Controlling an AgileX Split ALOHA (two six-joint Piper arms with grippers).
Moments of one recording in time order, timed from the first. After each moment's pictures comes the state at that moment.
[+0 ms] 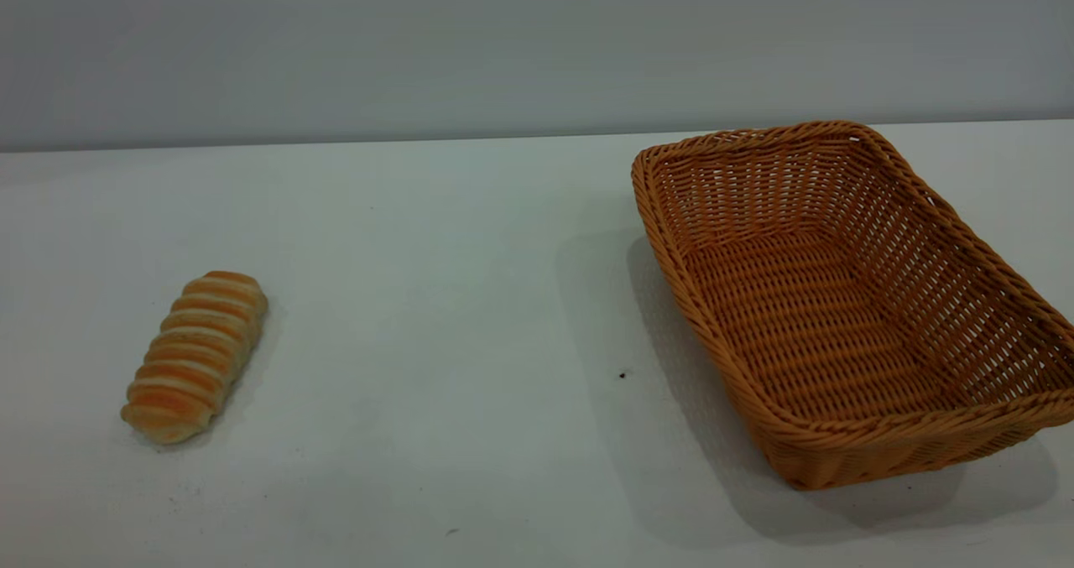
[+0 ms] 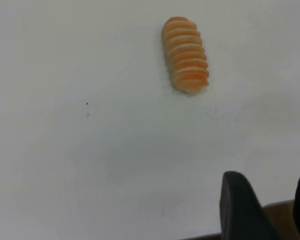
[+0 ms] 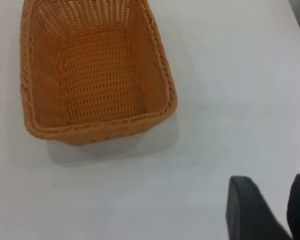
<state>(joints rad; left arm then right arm) -0.15 -0.02 -0.49 0.04 1.14 0.01 -0.06 0.00 -0.47 0.07 1.13 -0.02</state>
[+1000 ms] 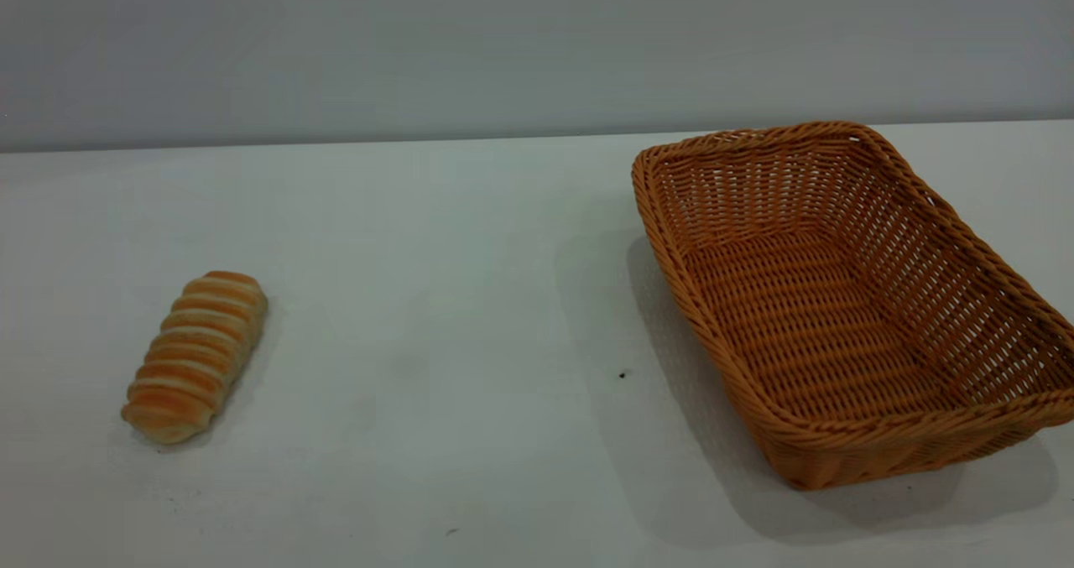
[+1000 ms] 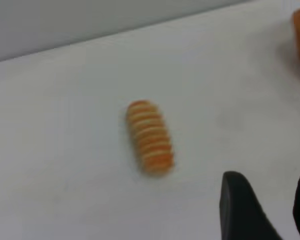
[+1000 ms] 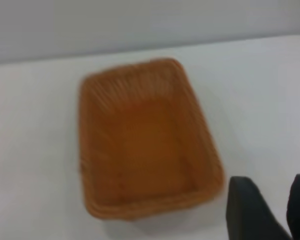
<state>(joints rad) -0.15 0.25 -0.52 -0.12 0.78 0.18 -0.06 0.17 -0.49 0.24 0.83 -0.03</state>
